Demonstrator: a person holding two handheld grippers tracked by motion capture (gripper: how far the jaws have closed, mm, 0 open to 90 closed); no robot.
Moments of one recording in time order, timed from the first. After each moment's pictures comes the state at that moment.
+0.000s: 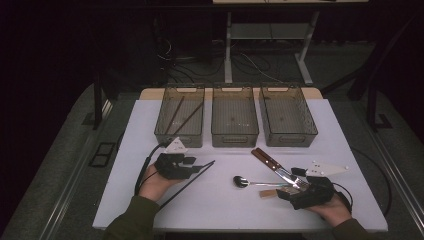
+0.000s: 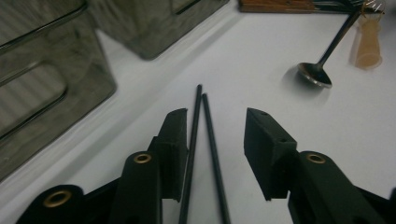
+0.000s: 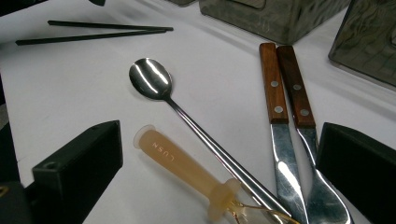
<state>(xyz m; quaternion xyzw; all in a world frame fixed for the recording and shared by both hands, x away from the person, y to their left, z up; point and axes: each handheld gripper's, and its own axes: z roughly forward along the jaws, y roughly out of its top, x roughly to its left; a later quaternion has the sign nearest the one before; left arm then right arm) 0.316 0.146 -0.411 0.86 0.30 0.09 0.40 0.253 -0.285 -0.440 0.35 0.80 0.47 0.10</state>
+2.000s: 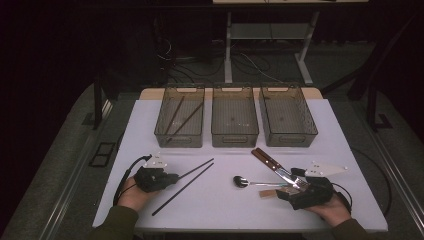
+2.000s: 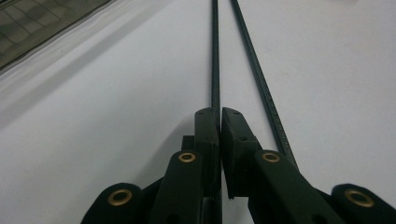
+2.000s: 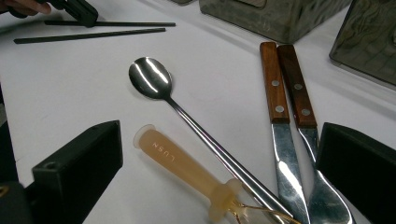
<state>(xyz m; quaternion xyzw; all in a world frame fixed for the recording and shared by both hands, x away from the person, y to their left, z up) 0.301 0.200 -0.445 0.89 0.29 0.07 0.36 0.253 -0.284 -0.441 0.35 0.80 0.47 0.10</state>
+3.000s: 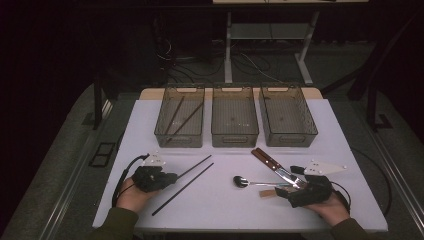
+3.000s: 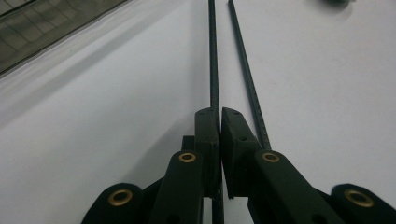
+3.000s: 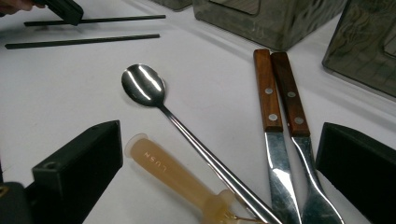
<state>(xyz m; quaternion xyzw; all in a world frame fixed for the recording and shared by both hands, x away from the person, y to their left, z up) 0.293 0.200 -0.430 0.88 0.31 0.07 0.36 0.257 -0.282 -0.441 0.36 0.80 0.47 0.11</state>
